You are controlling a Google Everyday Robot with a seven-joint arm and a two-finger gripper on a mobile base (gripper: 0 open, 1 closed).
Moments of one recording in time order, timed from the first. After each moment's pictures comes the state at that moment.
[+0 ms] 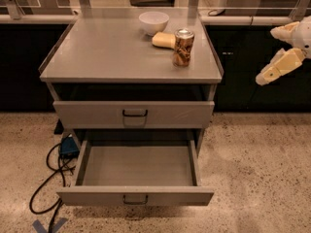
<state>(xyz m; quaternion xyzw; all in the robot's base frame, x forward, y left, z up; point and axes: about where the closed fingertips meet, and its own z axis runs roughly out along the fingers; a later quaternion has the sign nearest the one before) 0.616 -0.299 0.932 -0.51 0.77 0.09 0.38</state>
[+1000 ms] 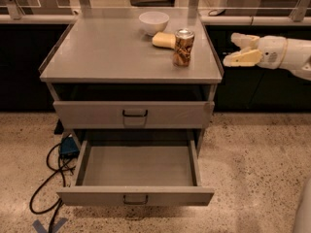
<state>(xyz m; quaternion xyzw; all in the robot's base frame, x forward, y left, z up) 0.708 -0.236 0.907 -0.37 0.63 0.39 0.56</state>
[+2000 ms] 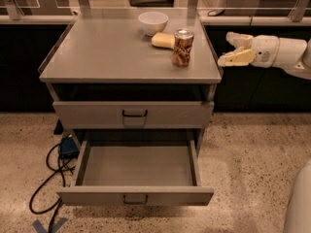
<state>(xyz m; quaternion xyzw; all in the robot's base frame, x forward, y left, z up) 0.718 -0.224 0.904 -0.39 0.62 0.39 0.56</state>
